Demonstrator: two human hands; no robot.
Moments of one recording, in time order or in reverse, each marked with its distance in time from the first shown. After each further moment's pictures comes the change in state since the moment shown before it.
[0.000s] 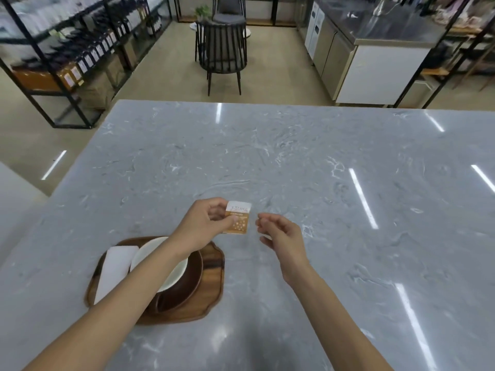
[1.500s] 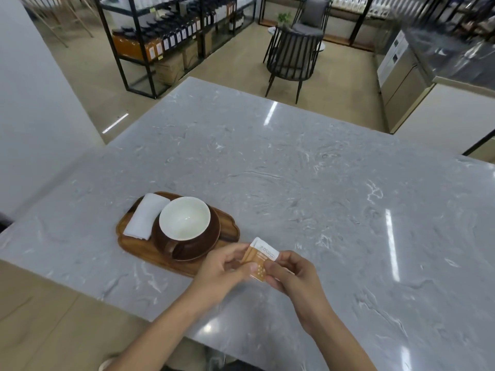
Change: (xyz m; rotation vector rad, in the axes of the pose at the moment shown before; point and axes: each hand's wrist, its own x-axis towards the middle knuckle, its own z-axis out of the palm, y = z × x) left_hand -0.133 -0.026 0.087 -0.408 0.236 -0.113; right_hand -0.074 0.007 -0.041 -0.215 -0.329 0.144
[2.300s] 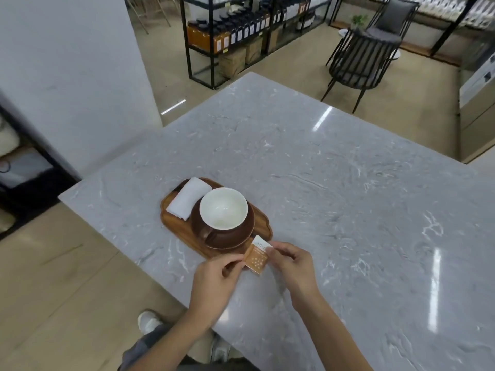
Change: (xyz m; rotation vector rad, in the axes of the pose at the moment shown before) left_hand -0.027 -0.056 -0.025 0.570 0.607 0.096; right_hand 0.069 0.025 0.042 -0.212 -0.089 -0.040
